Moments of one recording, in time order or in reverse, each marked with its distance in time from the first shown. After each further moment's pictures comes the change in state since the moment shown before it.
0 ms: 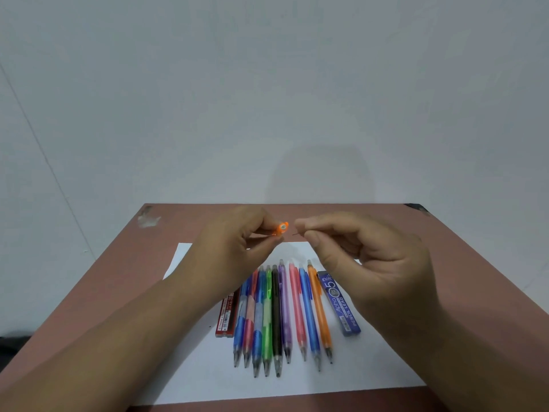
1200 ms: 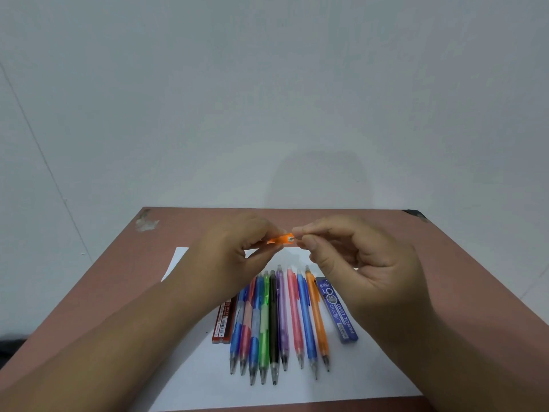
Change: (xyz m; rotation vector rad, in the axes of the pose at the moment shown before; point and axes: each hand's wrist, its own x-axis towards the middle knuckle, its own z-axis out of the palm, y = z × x) left_hand 0.000 -0.004 -0.003 0.001 -0.045 0.172; right_hand 0.002 -0.002 0.001 0.035 -0.047 0.059
